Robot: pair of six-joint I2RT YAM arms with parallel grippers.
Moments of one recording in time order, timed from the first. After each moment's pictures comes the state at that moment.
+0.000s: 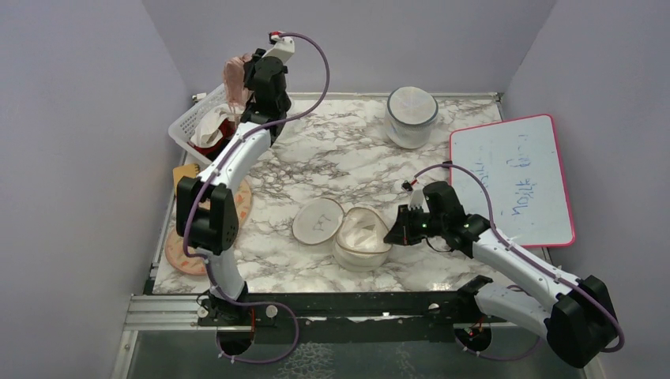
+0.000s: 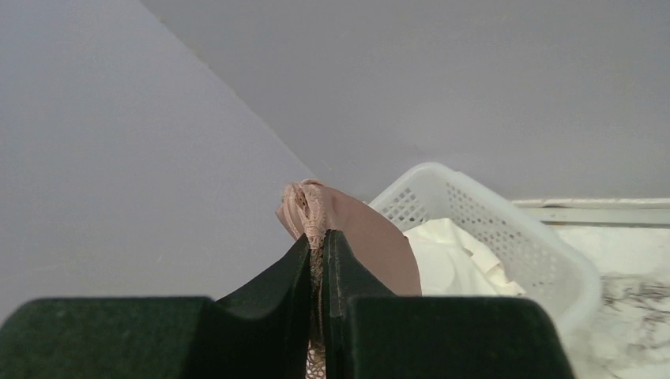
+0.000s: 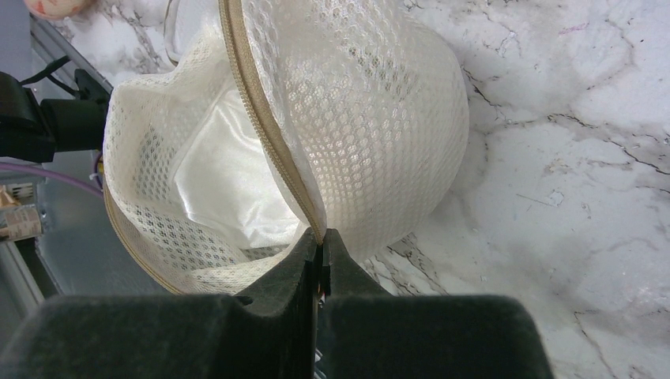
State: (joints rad) left arm -0.33 1.74 1.58 0.23 -0.71 0.55; right arm 0.54 1.00 0.54 -0.31 -0.46 0.44
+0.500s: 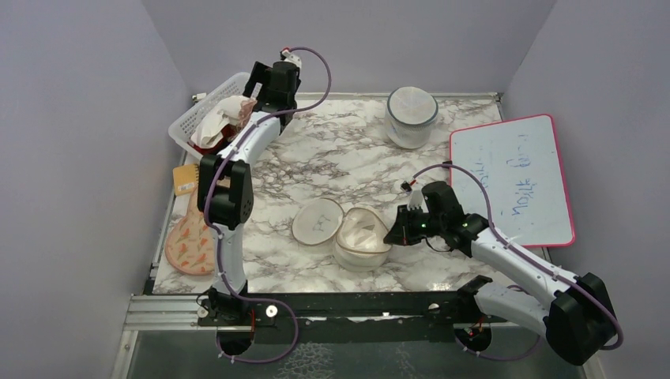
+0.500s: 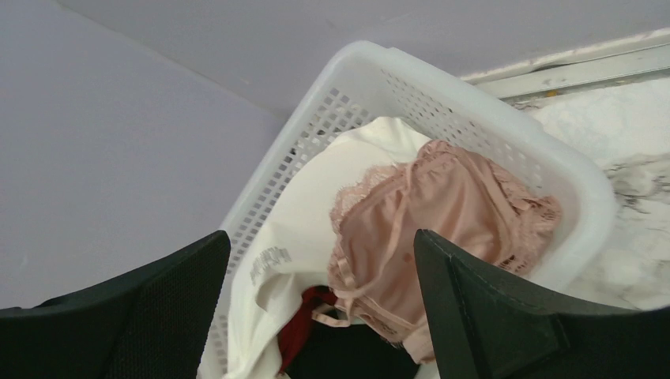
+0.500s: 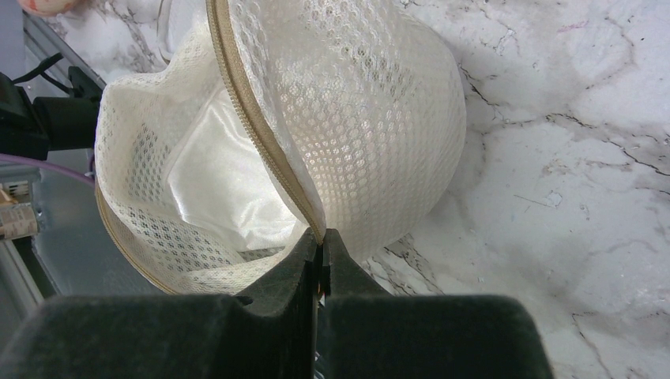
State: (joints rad) left arm -0.27 2.11 1.83 -0.09 -0.69 0.44; right arm 0.54 1.02 0.54 -0.31 -0.46 0.43
